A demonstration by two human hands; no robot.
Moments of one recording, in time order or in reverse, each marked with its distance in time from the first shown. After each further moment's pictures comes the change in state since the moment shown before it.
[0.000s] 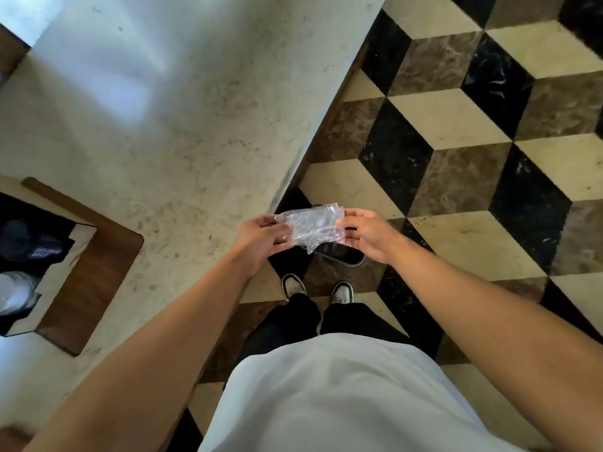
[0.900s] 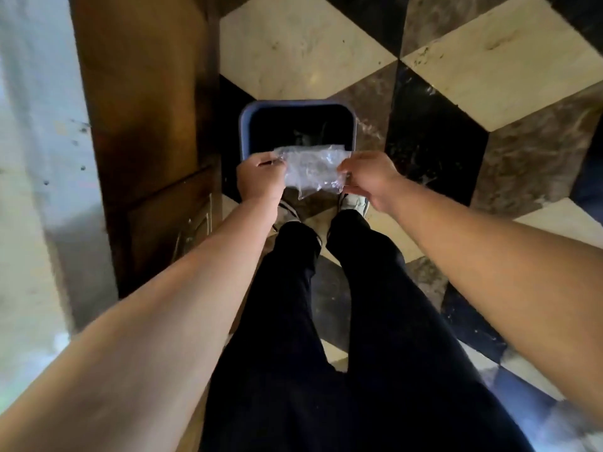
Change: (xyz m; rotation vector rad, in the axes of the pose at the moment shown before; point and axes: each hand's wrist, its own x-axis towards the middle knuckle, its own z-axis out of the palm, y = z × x) left_hand 0.254 -0.150 0.141 0.441 0.206 -0.111; right_hand 0.224 0.169 -0.126 0.049 0.455 0.317
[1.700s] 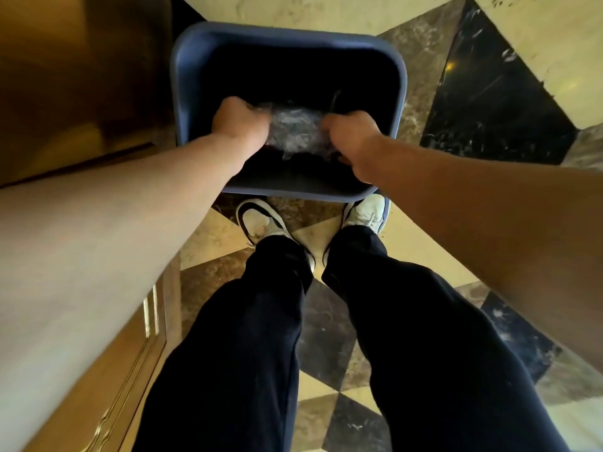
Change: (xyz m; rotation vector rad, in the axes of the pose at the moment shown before) left_hand 0.241 -0.074 0.100 0.489 -0.111 0.126; right_hand 0.245 0.031 0.066 -0.199 0.009 -0.042
